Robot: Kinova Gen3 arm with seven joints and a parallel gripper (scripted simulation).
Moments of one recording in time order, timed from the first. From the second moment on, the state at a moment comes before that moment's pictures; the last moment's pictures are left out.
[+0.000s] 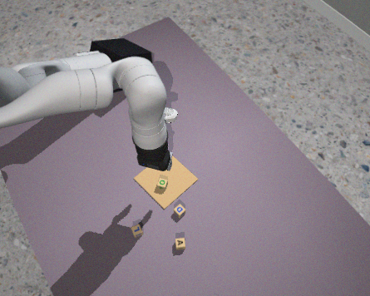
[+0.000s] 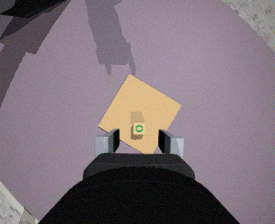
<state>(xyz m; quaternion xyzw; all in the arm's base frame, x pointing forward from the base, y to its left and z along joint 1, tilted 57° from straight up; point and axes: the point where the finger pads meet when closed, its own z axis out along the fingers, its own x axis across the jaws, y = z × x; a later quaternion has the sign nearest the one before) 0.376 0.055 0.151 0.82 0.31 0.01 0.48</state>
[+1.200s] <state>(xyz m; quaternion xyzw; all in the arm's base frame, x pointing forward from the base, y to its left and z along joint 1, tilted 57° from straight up) 0.372 0.053 0.131 0.87 0.14 0.08 0.47</state>
